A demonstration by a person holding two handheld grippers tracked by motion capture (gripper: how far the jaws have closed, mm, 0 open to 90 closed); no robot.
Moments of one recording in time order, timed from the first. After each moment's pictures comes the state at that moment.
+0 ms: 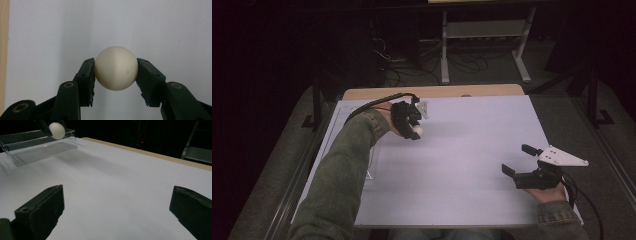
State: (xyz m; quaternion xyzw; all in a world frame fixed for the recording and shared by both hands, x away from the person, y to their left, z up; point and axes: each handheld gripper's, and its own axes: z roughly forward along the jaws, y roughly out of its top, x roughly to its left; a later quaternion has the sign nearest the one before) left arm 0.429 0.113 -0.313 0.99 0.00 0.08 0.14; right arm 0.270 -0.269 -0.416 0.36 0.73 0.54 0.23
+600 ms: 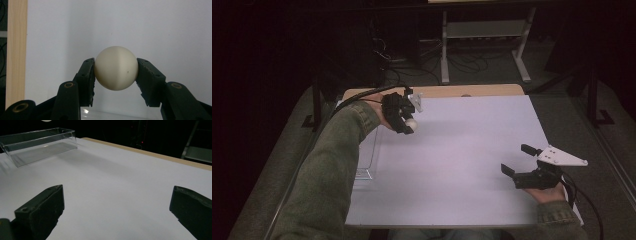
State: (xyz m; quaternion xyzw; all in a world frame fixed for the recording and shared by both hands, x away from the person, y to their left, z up) left arm 0.415 0.125 -0.270 0.99 -0.01 0.10 0.13; right arm 0.270 -0.268 -0.416 0.36 0.72 0.54 0.23
